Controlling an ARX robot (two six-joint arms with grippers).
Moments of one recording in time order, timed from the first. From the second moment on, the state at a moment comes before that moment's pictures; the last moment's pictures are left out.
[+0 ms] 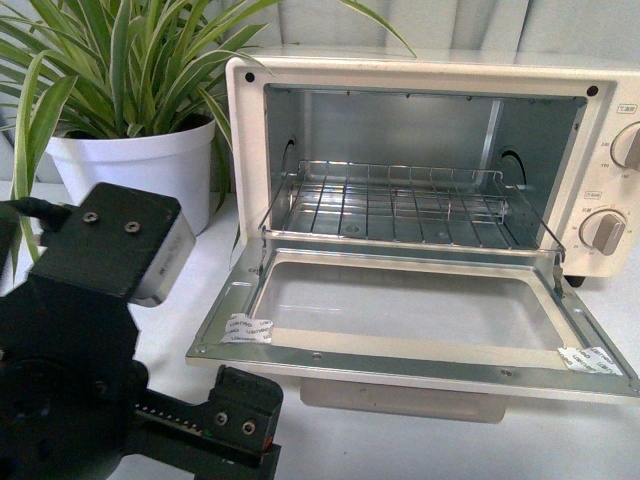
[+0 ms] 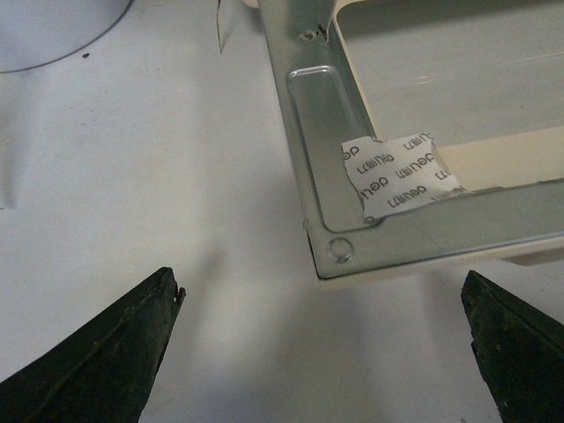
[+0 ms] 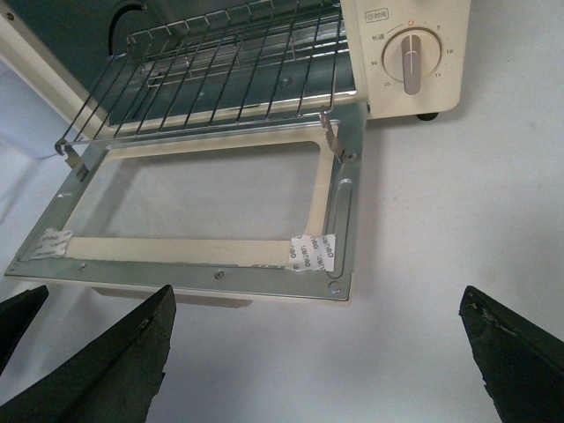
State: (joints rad) left arm -0.56 1.49 0.45 0.57 -0.33 -0.02; right arm 0.13 0.73 0.35 0.01 -0.13 0.27
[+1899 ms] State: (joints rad) left arm 0.00 0.00 0.01 0.00 0.00 -0.01; right arm 0.00 0.00 0.01 0.00 0.00 0.00
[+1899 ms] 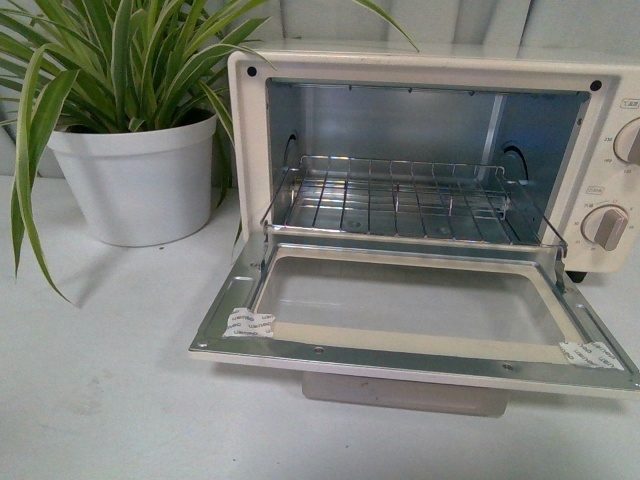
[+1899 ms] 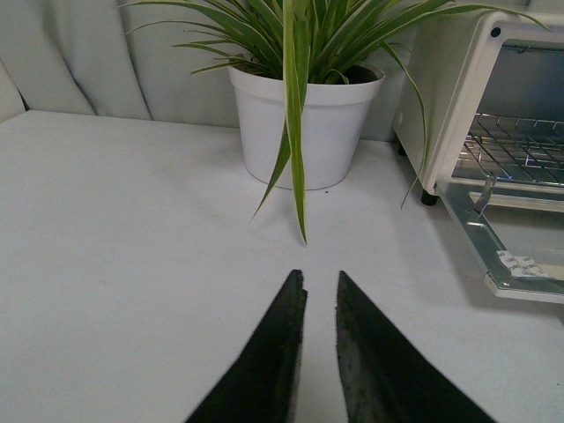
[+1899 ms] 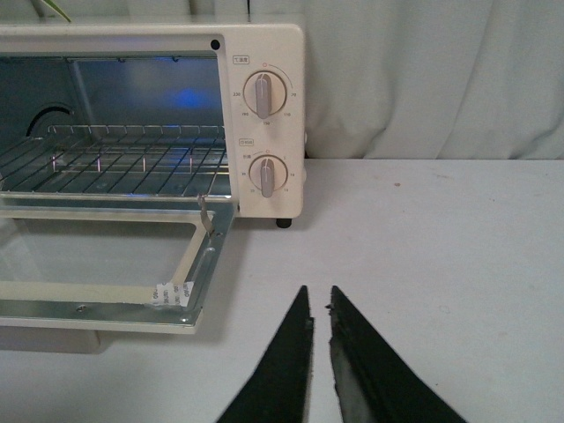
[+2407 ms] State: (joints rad) left arm 0.00 0.00 0.01 0.00 0.00 0.00; right arm 0.00 0.00 0.01 0.00 0.00 0.00
